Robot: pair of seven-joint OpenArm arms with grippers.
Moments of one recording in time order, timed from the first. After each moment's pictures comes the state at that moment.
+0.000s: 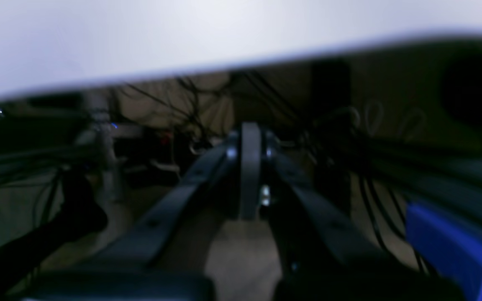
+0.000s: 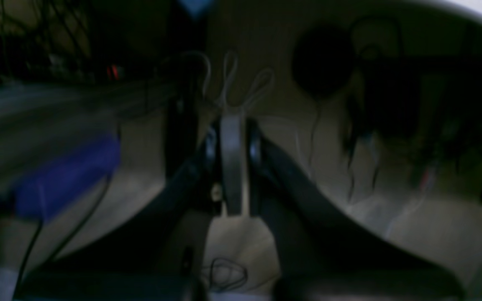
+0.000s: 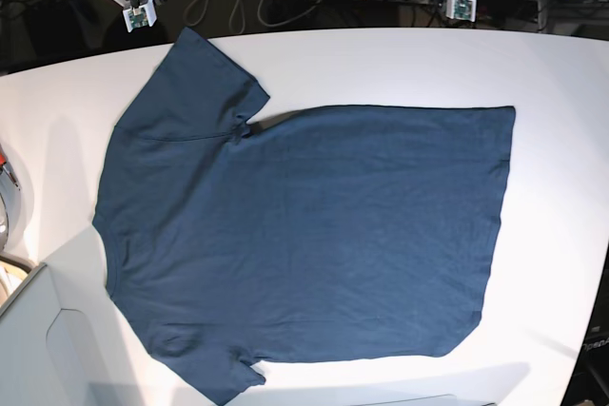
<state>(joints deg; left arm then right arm) 57.8 -7.6 -10.0 114.0 -1.7 -4.3 22.0 -55.6 11.0 6.5 124.3 7.7 7.4 -47.1</state>
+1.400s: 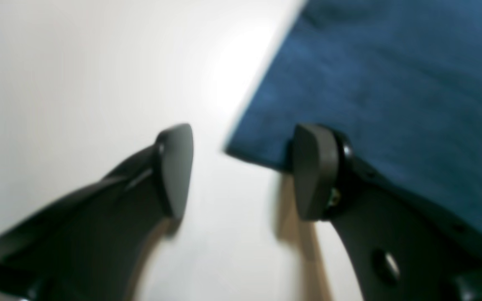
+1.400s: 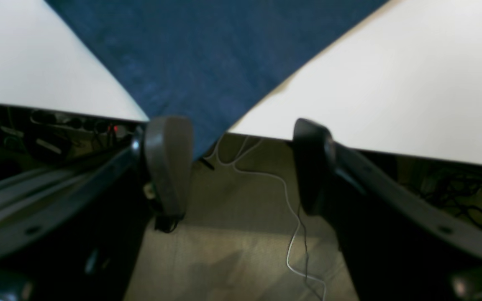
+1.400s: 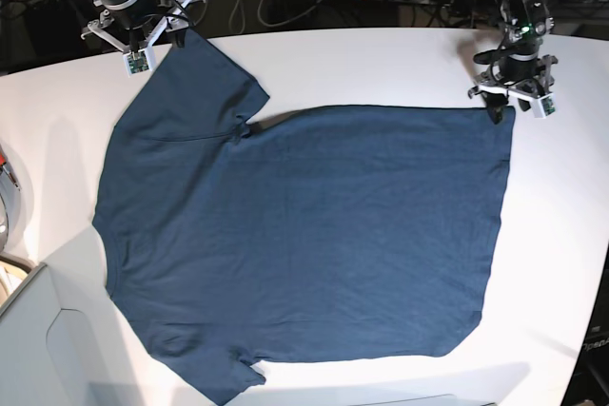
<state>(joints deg) 25.7 -12.0 -25.5 89.8 -22.3 -4.4 19.9 -45.0 10.7 6.4 124.4 7.8 10.0 -48.6</state>
